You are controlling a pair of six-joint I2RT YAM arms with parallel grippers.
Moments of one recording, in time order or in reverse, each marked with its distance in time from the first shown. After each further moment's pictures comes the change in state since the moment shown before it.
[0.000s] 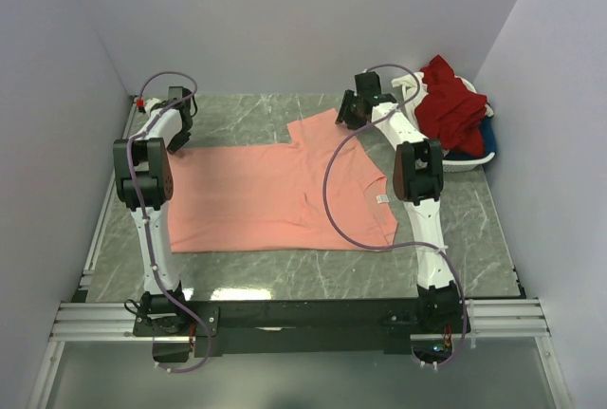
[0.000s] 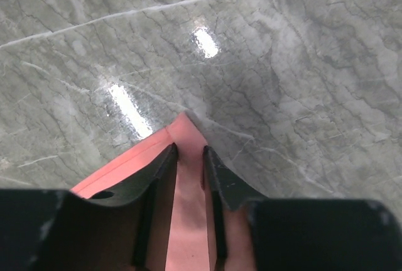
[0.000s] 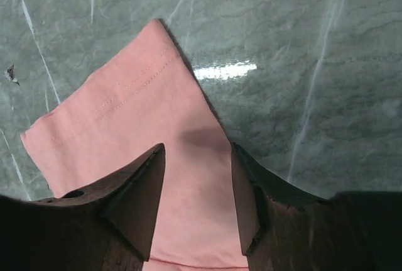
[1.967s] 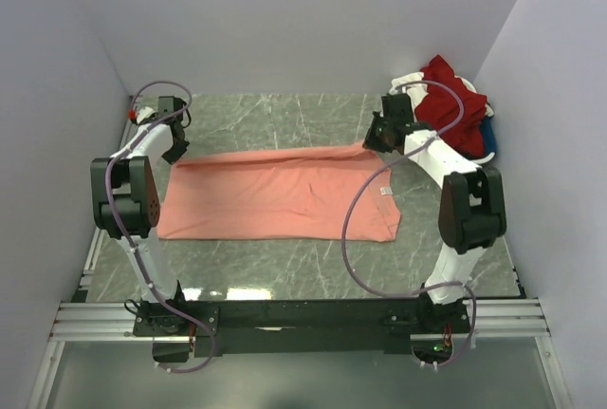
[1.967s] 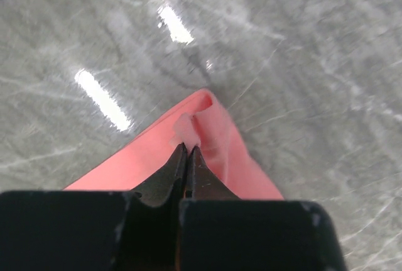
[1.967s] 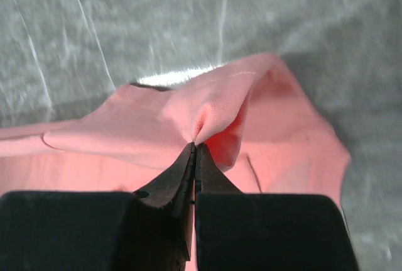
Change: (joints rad) left arm 0.000 -0.364 -0.401 0.124 0.133 -0.002; right arm -0.018 -0.734 -0.886 0.199 0.055 0.005
